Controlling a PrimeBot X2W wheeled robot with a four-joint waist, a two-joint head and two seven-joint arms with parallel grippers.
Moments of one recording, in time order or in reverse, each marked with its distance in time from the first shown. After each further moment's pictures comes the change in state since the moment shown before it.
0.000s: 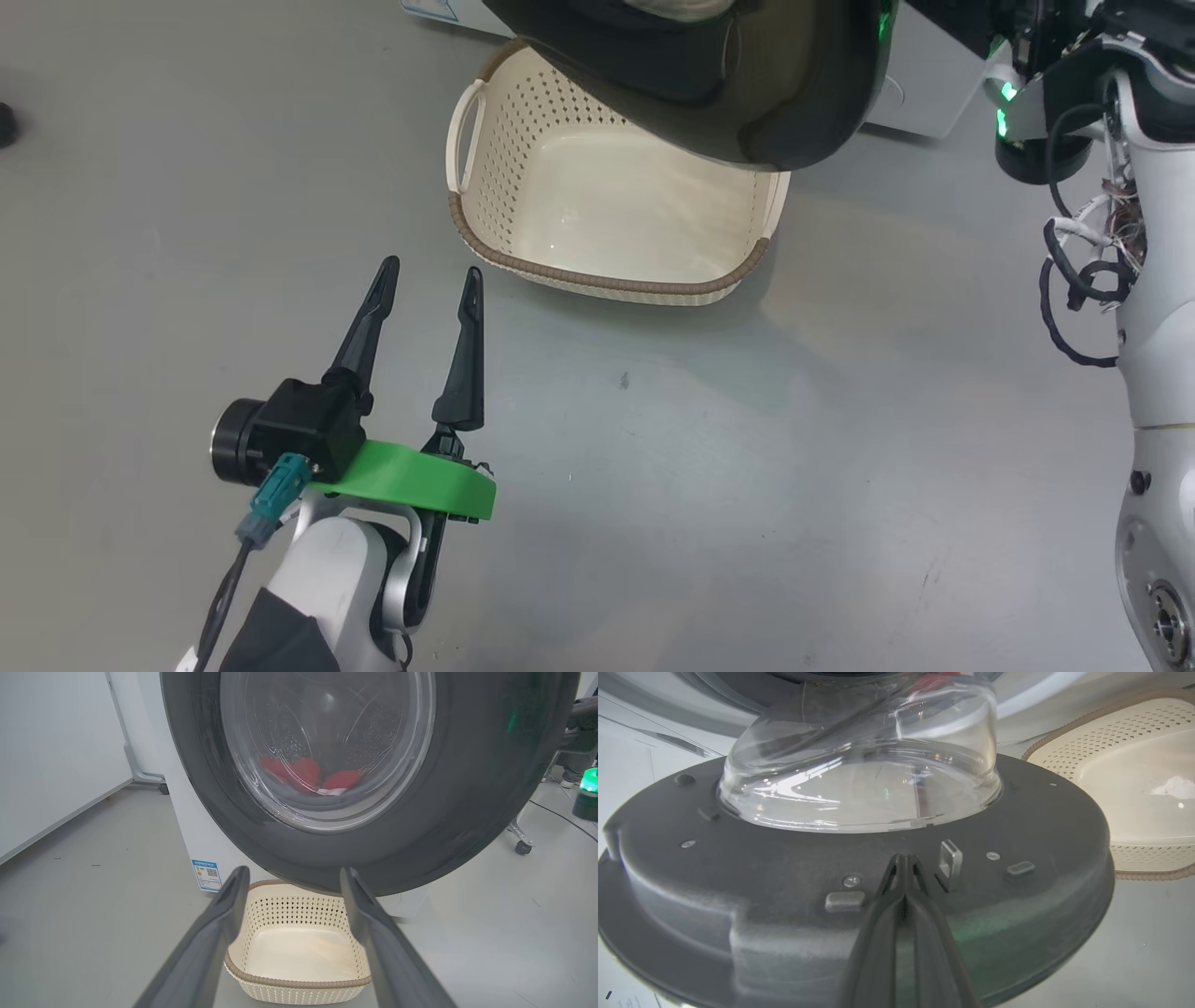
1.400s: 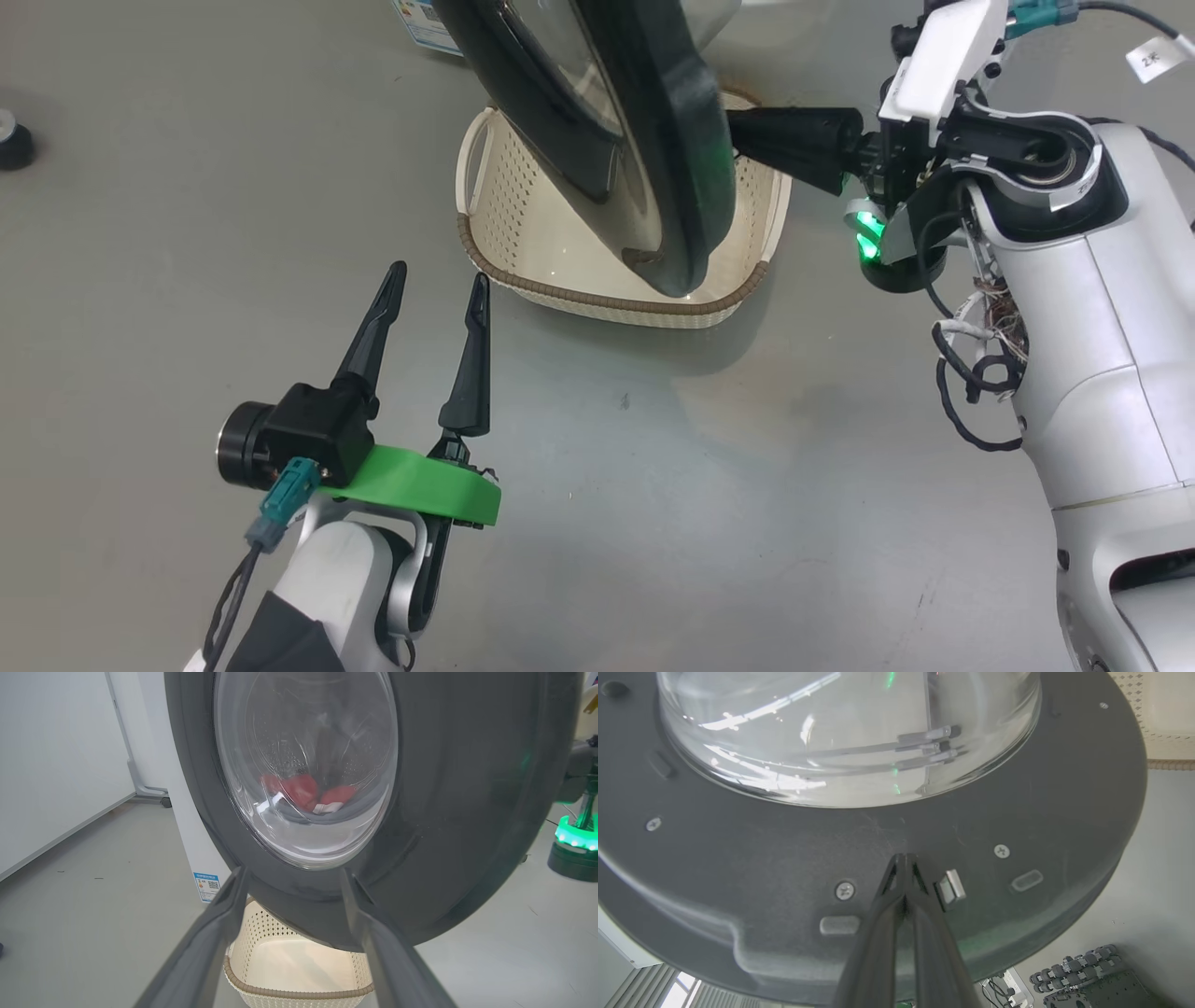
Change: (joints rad) left arm 0.004 0.000 -0.007 0.002 0.010 0.000 0.000; right arm 0.114 0.064 0.147 -0.030 0.130 -0.001 0.110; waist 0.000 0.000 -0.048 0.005
